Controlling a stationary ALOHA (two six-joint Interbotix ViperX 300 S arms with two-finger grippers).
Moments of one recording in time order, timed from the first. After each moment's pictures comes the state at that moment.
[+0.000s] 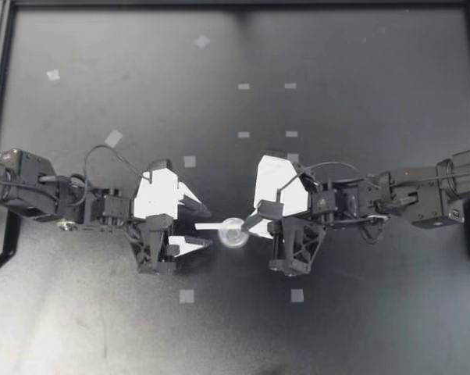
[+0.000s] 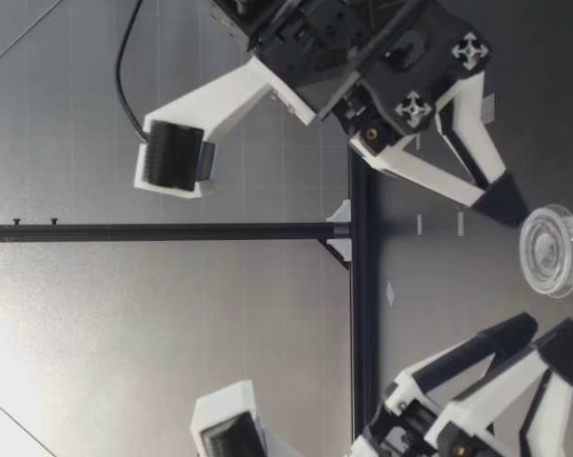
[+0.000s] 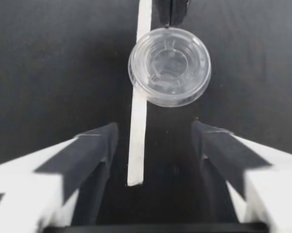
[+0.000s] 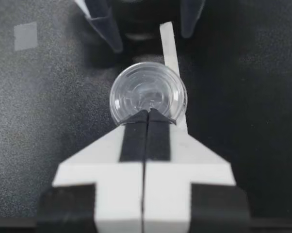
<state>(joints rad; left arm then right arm) -0.02 0.16 0.92 -0.05 -0.42 -0.04 0.01 0.17 0.68 0.02 -0.08 0.15</state>
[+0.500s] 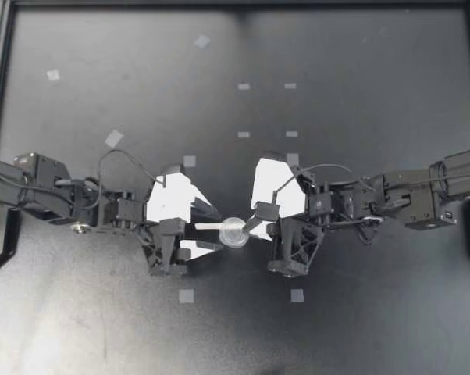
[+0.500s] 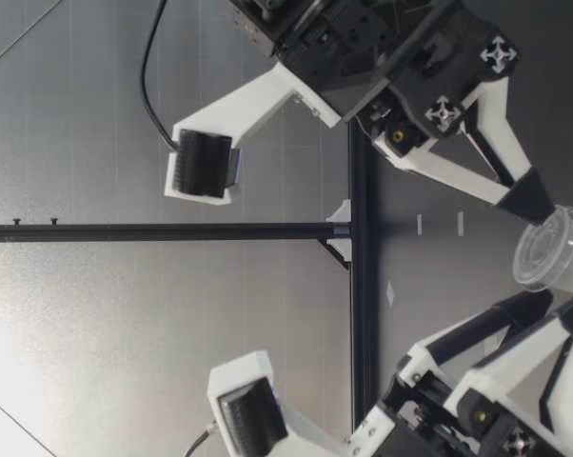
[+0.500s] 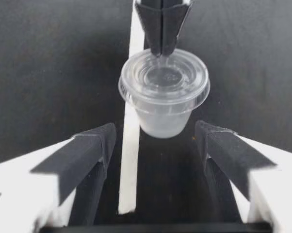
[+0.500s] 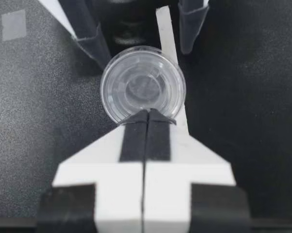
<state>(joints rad) -0.03 0.21 0.87 -0.04 -0.42 -0.04 0.01 0.20 0.68 0.02 -0.08 0.16</state>
